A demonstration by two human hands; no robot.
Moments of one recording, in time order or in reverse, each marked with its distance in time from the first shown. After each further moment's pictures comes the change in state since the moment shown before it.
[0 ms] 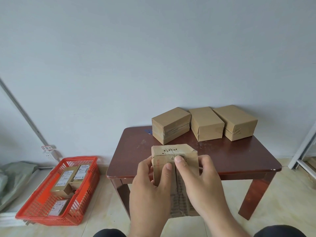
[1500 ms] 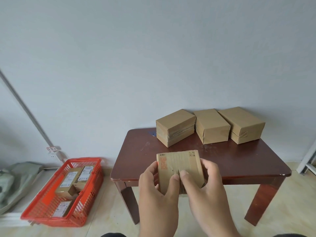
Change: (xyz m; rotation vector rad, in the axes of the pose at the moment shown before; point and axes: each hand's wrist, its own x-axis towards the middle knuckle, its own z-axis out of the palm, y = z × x) left_hand -0.001 -0.008 0.010 -0.164 0.036 -0.004; right_hand -0.004 0.013 0.013 0.107 0.010 -0.046
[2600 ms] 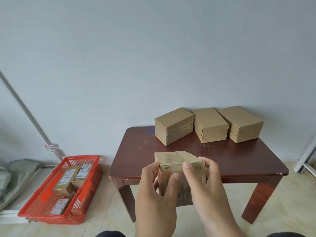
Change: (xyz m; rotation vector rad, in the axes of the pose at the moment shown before) left_hand -0.005 -0.003 -0.001 -0.052 -0.029 0.059; right_hand 0.004 -0.006 -0.006 0.186 -0.061 0.111
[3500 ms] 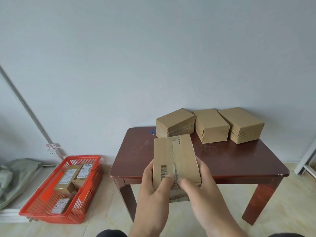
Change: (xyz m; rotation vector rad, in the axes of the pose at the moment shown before) left_hand 0.012 0.010 -0.017 -0.044 -0.213 -0.257; right_hand -0.011 -0.012 0.001 -0.169 -0.172 0.104
